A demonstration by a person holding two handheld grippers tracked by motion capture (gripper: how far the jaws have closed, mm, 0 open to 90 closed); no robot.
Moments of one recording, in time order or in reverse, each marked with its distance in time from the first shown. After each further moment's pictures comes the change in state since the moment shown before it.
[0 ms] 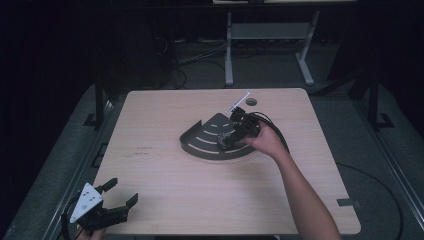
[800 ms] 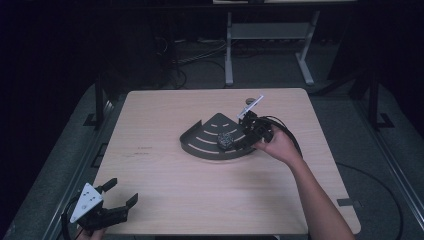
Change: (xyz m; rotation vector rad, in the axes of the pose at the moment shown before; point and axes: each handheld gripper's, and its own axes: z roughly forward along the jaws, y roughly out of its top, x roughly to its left) left arm 0.000 0.000 0.000 0.004 0.005 0.001; right arm 0.008 -0.029 -0.028 -0.012 0.019 -0.001
